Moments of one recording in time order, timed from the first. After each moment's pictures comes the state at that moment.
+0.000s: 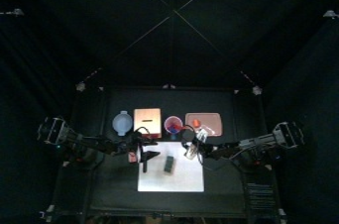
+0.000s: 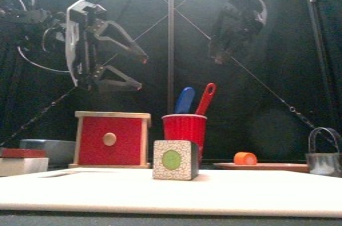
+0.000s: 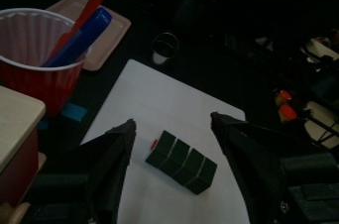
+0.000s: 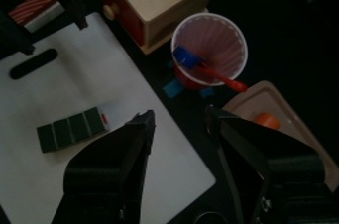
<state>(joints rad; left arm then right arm) -0.15 -0.18 1.04 -0.40 -0.67 -0.13 0.11 -0.22 0.43 -0.69 0.87 0.89</state>
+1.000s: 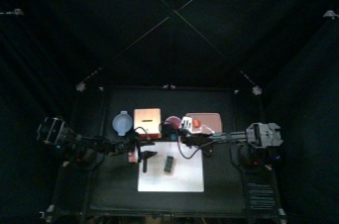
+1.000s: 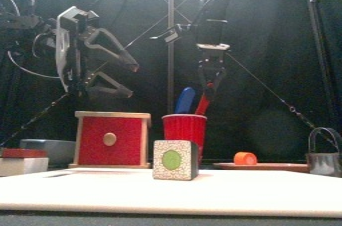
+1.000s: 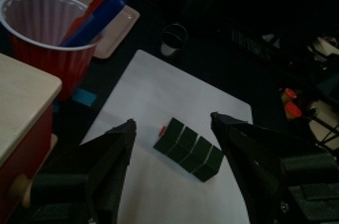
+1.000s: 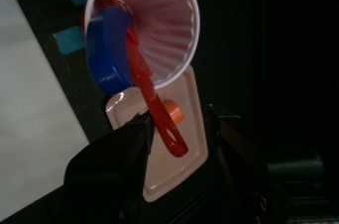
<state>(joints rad) -0.15 -0.18 1.07 -0.45 -0.67 -0.14 -0.06 0.10 0.21 -0.65 1.18 0.36</state>
